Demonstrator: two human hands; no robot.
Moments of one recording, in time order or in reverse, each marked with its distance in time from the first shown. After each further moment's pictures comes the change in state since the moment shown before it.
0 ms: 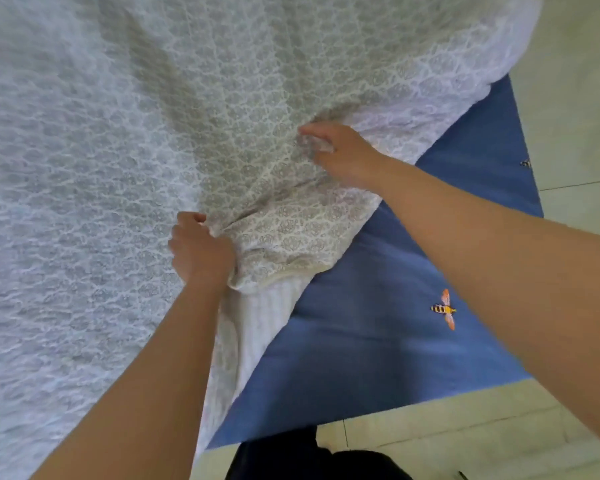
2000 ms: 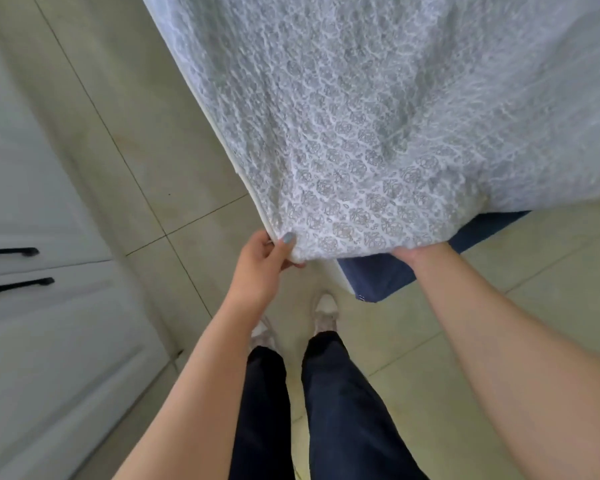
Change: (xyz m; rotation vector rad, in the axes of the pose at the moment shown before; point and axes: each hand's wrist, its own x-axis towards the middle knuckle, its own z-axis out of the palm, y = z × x) left_hand -0.541 0.027 0.279 -1.457 0.235 -0.513; right_hand -0.236 0.338 -0.052 0.393 -0.252 0.531
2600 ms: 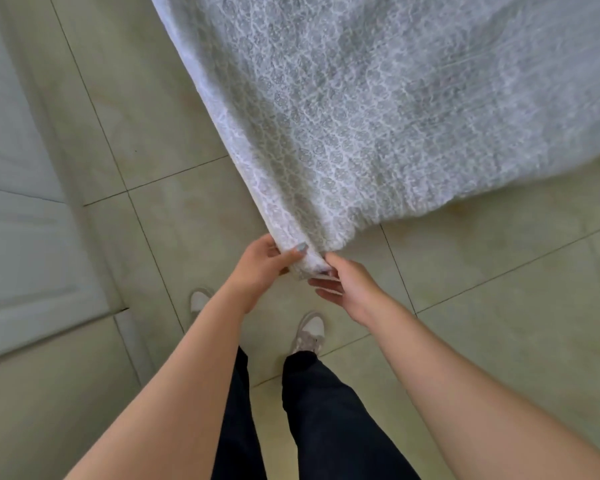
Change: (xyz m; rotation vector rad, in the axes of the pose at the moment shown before) left_hand -0.066 -0.109 0.154 -0.036 -0.050 -0.099; right_hand -0.069 0.056 -0.144 -0.548 -0.317 0.108
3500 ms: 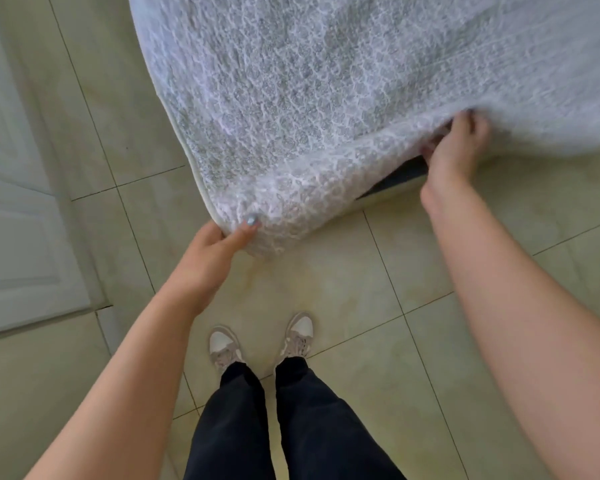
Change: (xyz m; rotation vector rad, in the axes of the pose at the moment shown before) left_hand -0.066 0.000 -0.012 -0.002 0.033 0.207; right_hand -0.002 -0.127 -0.097 0.382 0.541 -0.838
